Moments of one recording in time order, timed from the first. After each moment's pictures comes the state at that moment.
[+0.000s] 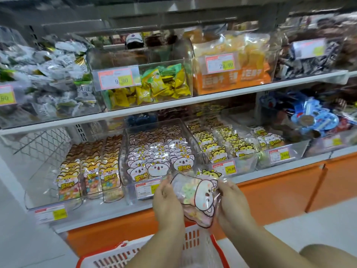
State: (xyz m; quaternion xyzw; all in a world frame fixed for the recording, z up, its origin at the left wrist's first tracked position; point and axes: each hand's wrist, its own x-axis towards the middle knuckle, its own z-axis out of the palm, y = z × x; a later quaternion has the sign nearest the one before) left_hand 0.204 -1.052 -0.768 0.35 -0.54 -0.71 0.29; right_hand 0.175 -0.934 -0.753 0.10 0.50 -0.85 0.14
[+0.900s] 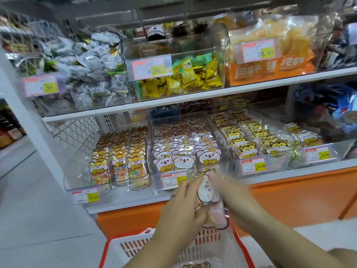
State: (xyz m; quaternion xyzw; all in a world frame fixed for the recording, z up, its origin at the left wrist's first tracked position) left_hand 0.273 -1.095 -0.749 0.04 -0.96 -0.22 0.15; right_hand 0.178 -0.966 -0.751 -0.13 0.62 -0.74 0.24
